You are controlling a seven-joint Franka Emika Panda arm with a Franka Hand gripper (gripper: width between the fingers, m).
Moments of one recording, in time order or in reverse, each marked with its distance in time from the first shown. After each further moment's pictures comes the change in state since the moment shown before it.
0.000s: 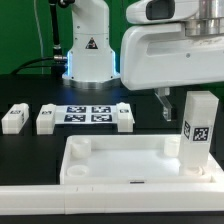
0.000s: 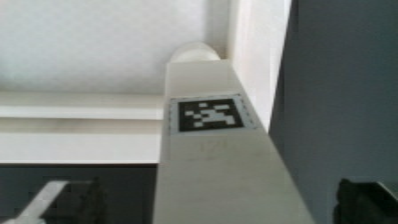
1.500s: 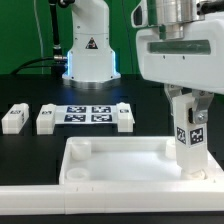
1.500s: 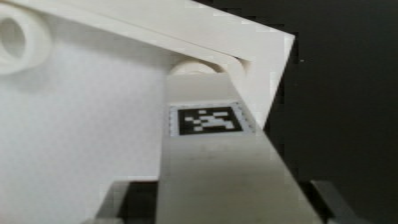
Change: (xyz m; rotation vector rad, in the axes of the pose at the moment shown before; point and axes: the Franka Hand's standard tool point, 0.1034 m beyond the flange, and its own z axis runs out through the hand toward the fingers) arm -0.002 0.016 0.003 0.045 0.021 1.359
